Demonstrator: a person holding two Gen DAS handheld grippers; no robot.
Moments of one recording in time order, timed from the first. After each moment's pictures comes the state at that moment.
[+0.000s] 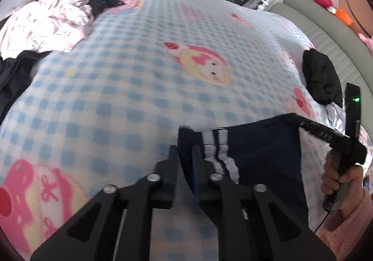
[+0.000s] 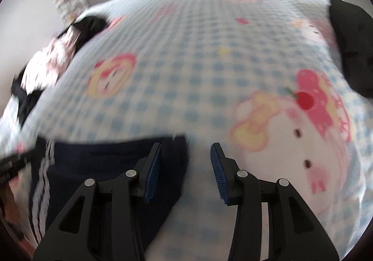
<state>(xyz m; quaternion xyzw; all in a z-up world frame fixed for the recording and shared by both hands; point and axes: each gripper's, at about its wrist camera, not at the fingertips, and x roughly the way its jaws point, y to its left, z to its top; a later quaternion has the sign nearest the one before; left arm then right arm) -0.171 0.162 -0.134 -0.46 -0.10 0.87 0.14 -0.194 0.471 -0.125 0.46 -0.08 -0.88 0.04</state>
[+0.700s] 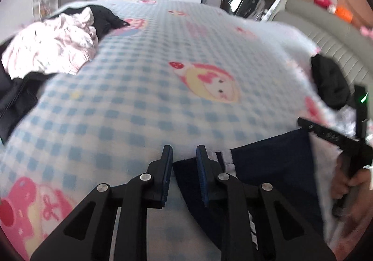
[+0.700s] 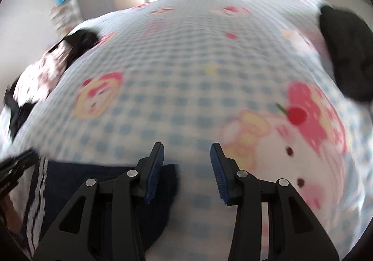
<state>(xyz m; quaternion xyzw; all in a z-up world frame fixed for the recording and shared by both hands) -0.178 0.169 -0.132 -0.41 -0.08 0.90 0.14 -0.199 0.480 -0.128 0.42 -0.07 -0.90 0.01</state>
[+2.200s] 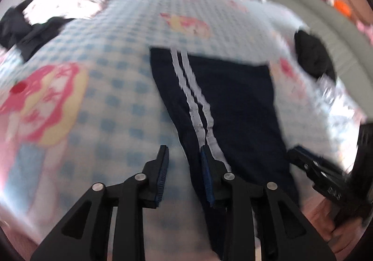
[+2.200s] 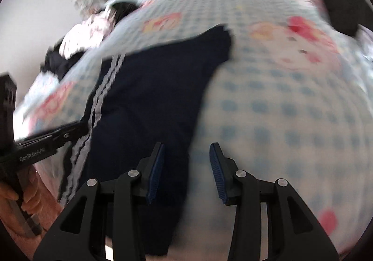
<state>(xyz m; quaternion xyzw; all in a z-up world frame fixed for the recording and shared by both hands) -0.047 0.188 -0.124 -0.47 -0.12 0.86 0.13 -0.008 0.435 -0.112 0.45 -0.11 -0.88 0.10</state>
